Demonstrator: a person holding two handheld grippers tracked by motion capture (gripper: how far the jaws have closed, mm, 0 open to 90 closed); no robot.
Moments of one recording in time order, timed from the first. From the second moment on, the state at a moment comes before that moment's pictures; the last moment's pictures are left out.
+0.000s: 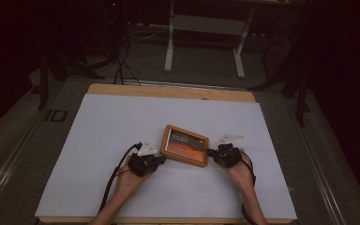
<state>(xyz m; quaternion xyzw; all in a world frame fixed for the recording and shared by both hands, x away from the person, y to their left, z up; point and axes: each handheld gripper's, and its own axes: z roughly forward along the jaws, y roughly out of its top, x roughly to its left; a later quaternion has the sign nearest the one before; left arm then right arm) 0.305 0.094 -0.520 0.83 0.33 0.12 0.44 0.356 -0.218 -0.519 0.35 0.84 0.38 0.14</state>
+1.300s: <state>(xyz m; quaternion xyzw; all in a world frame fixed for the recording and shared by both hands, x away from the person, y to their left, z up) 0.307 0.088 -0.527 0.84 0.33 0.14 0.41 0.426 -0.202 -0.527 0.38 0.85 0.35 0.13</state>
